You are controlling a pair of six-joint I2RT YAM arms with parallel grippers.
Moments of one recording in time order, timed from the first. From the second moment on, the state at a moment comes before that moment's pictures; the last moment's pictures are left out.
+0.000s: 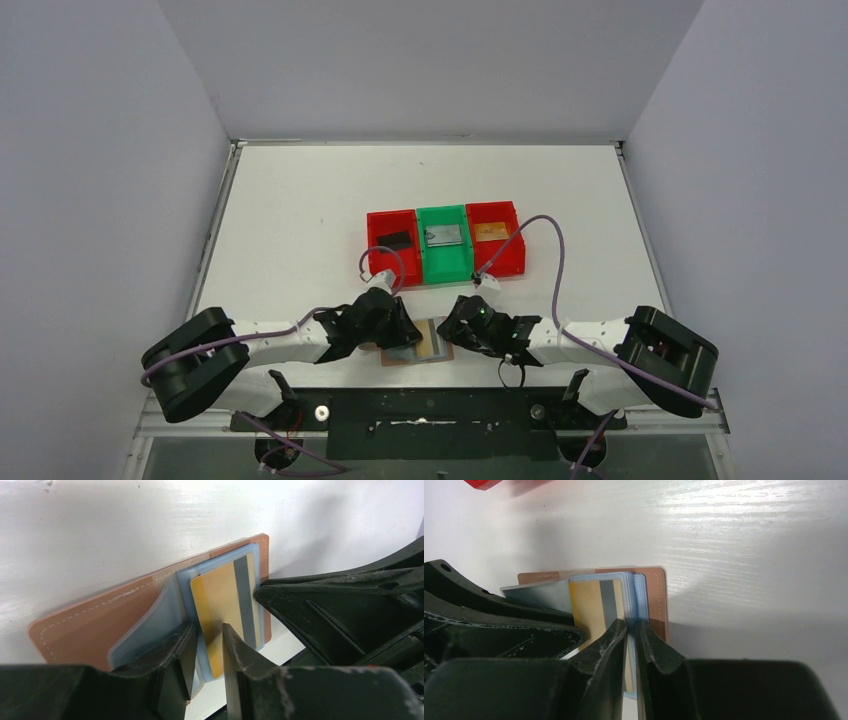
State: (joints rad) left arm -0.95 1.35 0.41 0.18 -0.02 -1.08; right arm 1.02 1.34 0.42 0.14 0.21 1.11
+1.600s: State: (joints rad) left arm -0.96 1.22 0.35 0.09 -0.10 -1.05; right arm 1.08 1.30 0.56 -0.02 0.24 0.99
